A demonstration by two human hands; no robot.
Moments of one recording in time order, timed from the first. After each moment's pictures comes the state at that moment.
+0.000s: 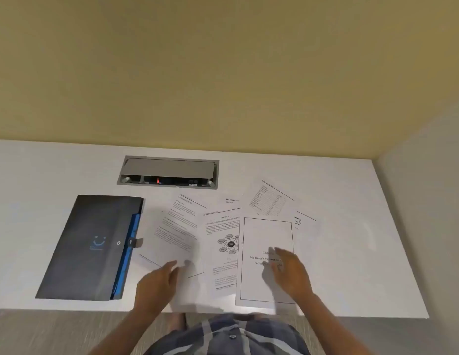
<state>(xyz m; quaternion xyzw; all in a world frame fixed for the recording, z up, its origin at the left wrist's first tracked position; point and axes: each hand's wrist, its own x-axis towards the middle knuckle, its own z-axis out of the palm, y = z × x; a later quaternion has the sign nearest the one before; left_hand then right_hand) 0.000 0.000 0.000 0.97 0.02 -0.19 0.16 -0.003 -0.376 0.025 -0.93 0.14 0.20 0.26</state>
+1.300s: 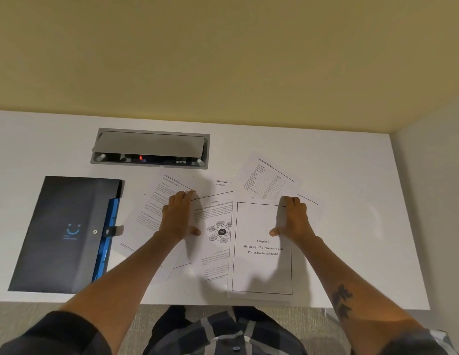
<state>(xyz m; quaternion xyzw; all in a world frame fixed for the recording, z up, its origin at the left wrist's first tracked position) 0.156 -0.096 -0.007 0.95 -0.02 -0.26 0.16 0.119 -0.427 0.004 -0.93 0.14 0.28 0.20</state>
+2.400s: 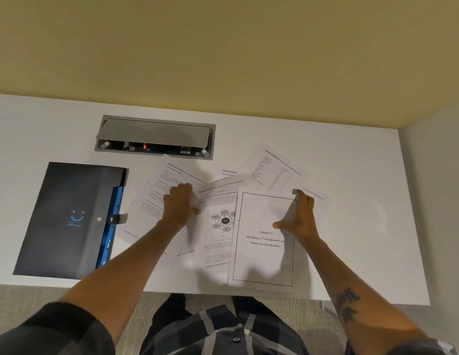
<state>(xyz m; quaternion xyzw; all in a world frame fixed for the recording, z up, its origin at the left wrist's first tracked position) 0.162 -0.088 -0.028 0.95 0.04 -0.23 0.21 0.096 -0.429 -0.015 -0.88 0.23 0.17 0.37</state>
